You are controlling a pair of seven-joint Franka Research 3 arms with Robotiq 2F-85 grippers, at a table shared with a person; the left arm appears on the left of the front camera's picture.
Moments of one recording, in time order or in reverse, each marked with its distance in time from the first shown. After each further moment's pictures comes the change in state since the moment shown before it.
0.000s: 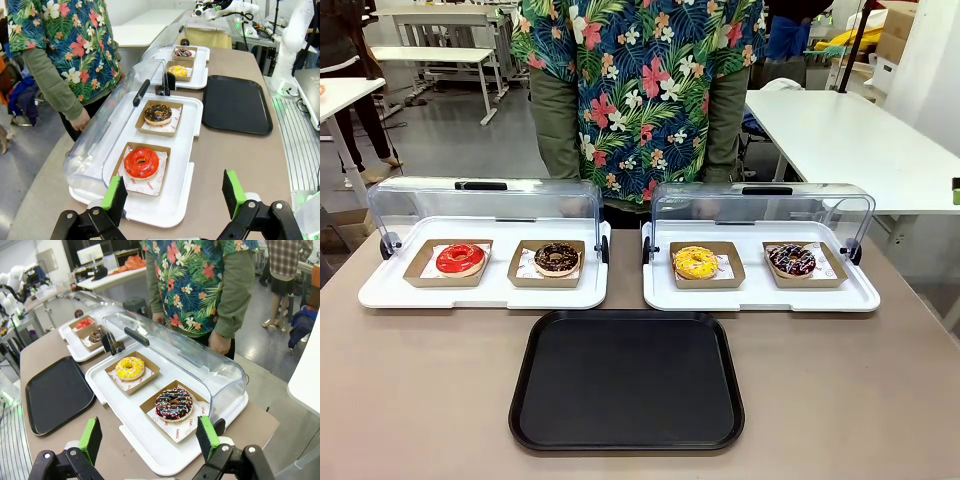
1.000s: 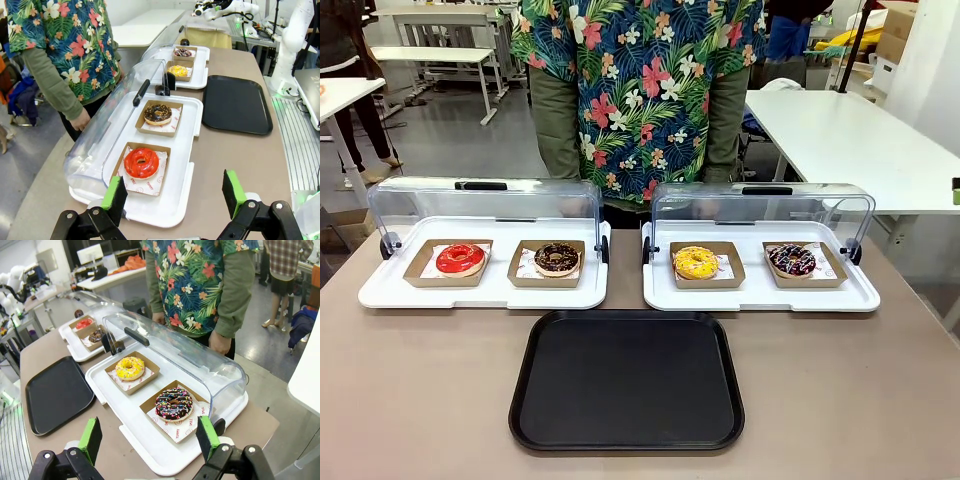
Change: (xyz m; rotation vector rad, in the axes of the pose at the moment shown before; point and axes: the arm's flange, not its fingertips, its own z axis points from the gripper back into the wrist) left arm 0.000 0.000 0.000 0.000 0.000 0.000; right arm 0.000 0.000 0.000 0.000 0.000 0.000
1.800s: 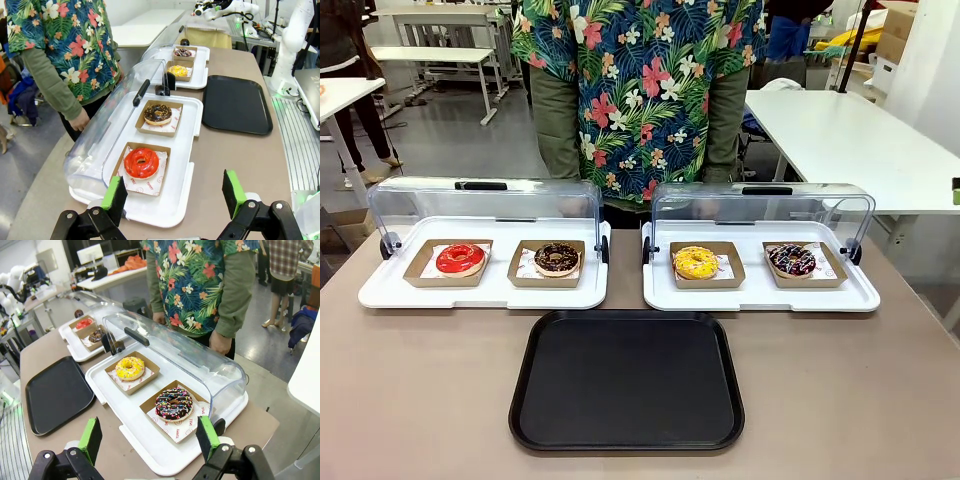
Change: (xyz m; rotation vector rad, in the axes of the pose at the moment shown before) left arm 0.000 0.000 0.000 0.000 0.000 0.000; right arm 0.000 0.000 0.000 0.000 0.000 0.000
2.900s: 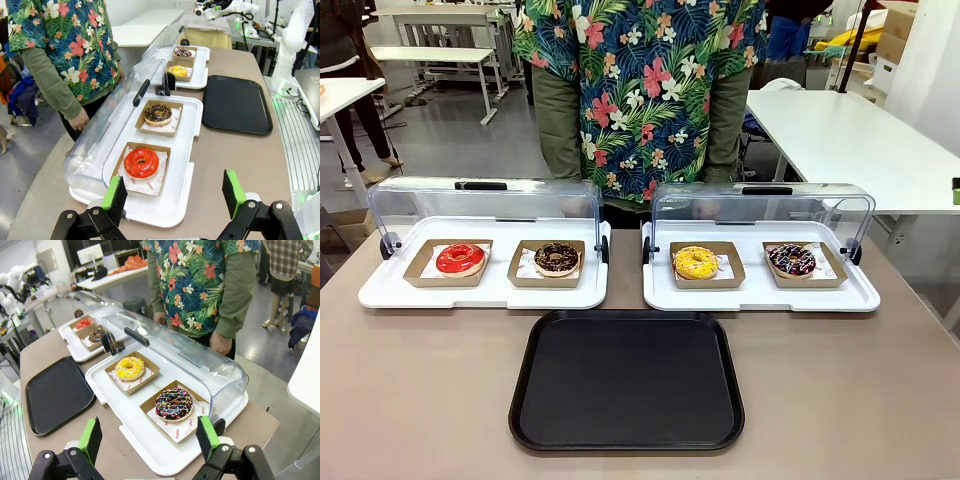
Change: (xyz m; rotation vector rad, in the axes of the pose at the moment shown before) left arm 0.000 0.000 0.000 0.000 0.000 0.000; right arm 0.000 0.000 0.000 0.000 0.000 0.000
